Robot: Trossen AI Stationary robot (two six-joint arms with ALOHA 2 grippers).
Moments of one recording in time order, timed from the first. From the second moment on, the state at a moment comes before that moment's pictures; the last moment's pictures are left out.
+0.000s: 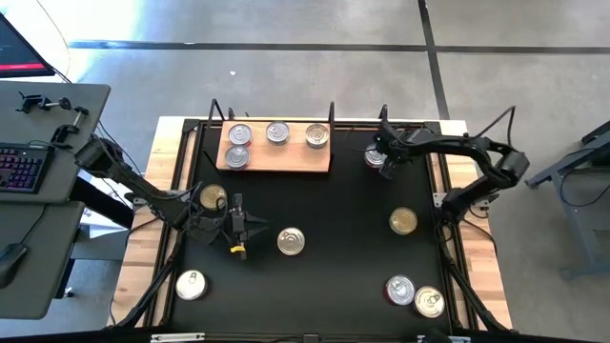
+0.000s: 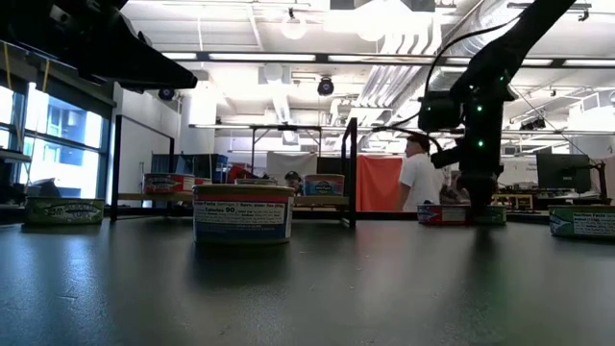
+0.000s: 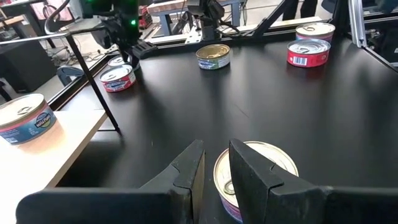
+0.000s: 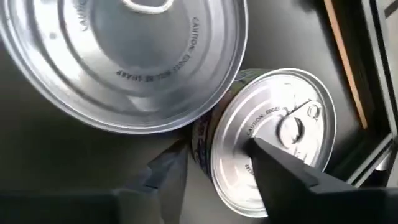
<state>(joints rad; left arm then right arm) -0.55 1.16 0.37 0.41 -0.70 -0.08 -0.72 1.51 0.75 -0.63 0.35 -0.17</state>
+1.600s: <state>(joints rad) -0.52 1.26 0.38 0.47 -0.68 -0.06 0.28 1.57 0.92 -0.14 0.27 0.20</state>
